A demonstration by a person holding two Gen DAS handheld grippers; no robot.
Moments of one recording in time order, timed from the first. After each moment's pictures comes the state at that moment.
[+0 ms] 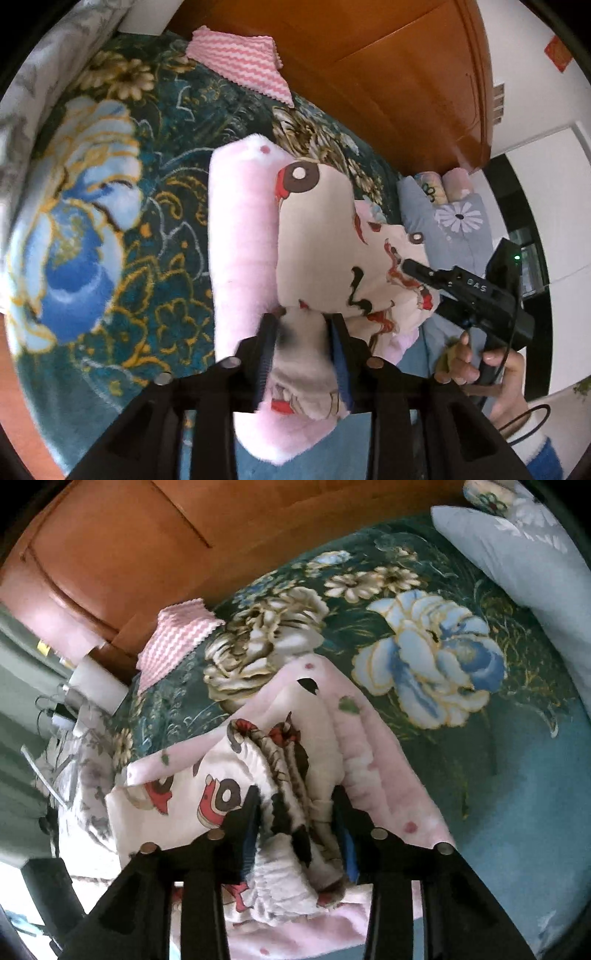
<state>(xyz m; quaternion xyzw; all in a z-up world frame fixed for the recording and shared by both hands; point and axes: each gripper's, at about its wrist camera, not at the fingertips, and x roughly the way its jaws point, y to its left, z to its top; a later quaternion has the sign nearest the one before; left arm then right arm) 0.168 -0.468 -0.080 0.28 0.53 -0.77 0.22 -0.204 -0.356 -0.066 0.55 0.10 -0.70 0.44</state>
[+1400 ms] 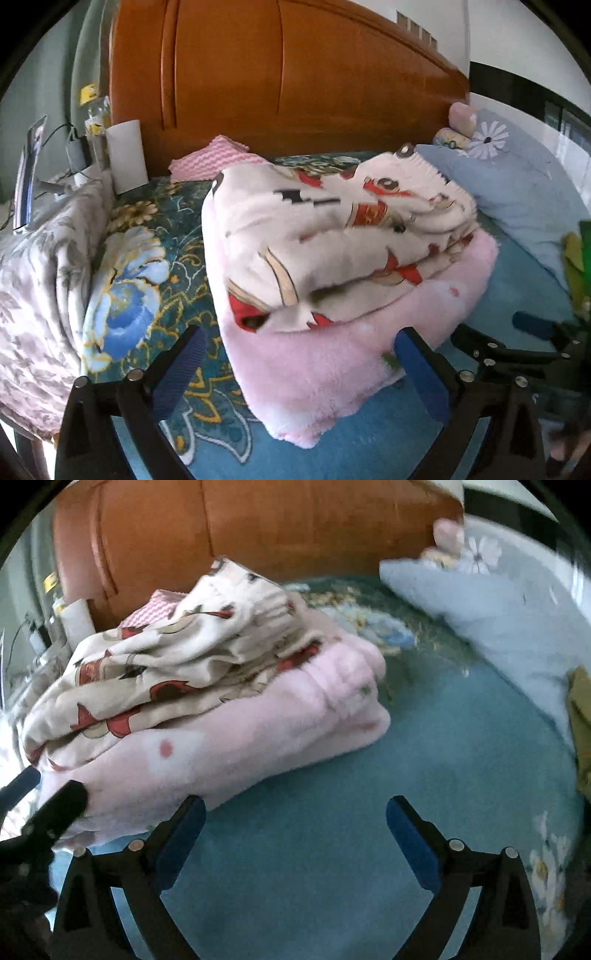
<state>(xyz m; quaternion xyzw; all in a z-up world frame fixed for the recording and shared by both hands) 0.120 -0.334 -0.098 0.30 0.17 -0.85 0.39 -0.097 -0.246 -0.154 0.38 0.16 -0.83 0.38</state>
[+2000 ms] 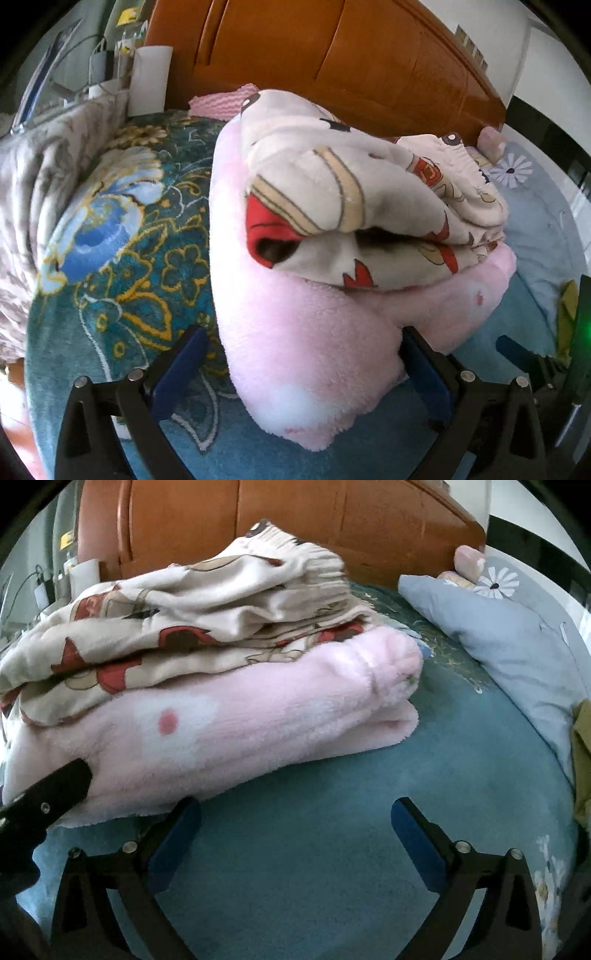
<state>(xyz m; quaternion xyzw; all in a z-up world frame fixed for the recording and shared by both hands) 0.130 -0.362 -0.124 0.28 0.29 -0.83 0.39 -0.113 -0.271 -0.184 0.35 0.21 -0.83 0.38</state>
